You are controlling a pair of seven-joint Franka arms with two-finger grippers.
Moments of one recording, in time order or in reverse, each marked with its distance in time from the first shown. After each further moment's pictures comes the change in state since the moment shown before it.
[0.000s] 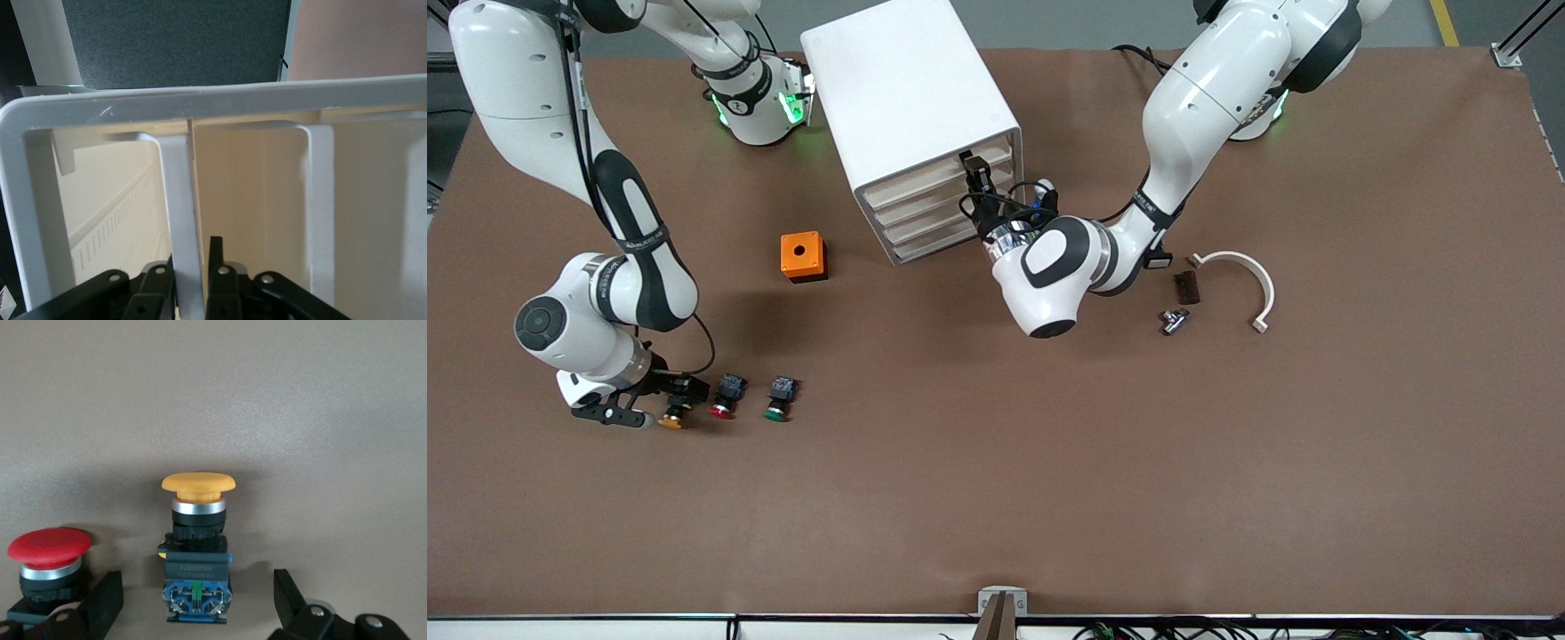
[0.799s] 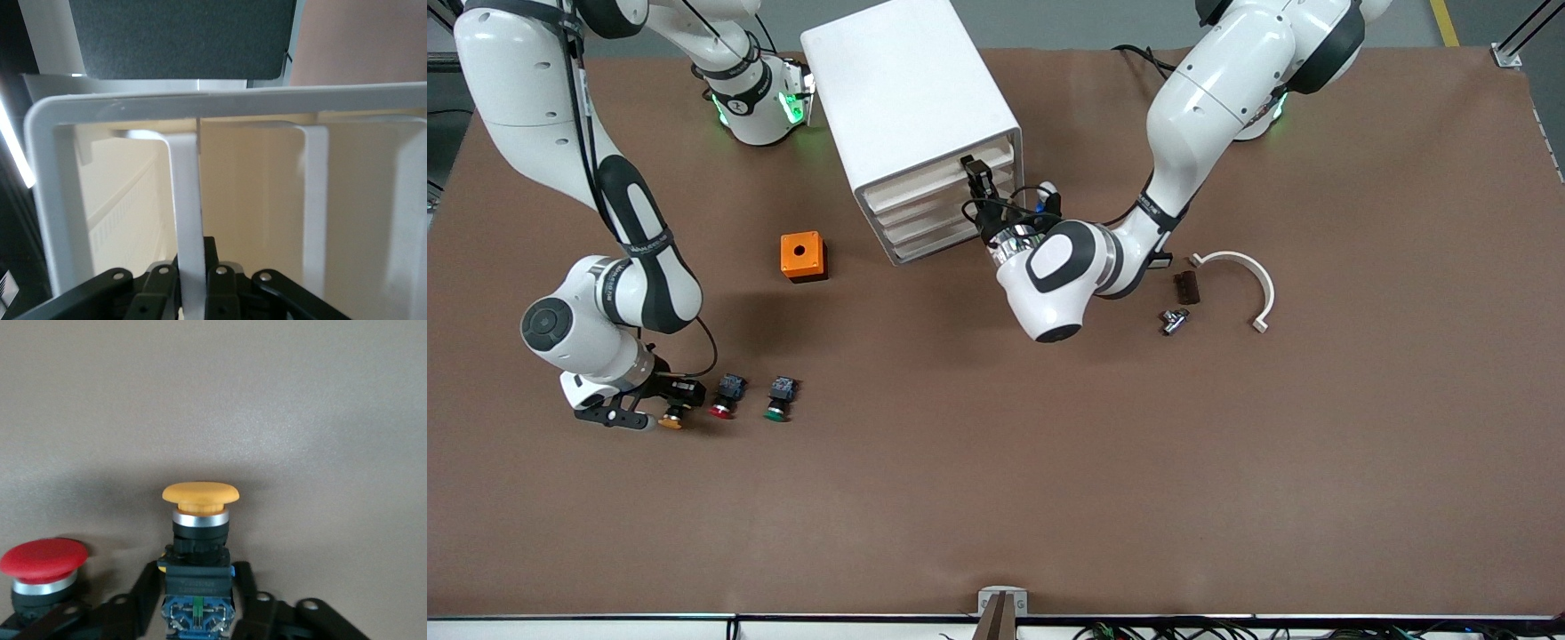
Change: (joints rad) left arm 0.037 0.002 0.007 0.005 -0.015 -0.005 -0.024; right arm 0.002 0.018 0.002 0.005 0.000 0.034 -0.004
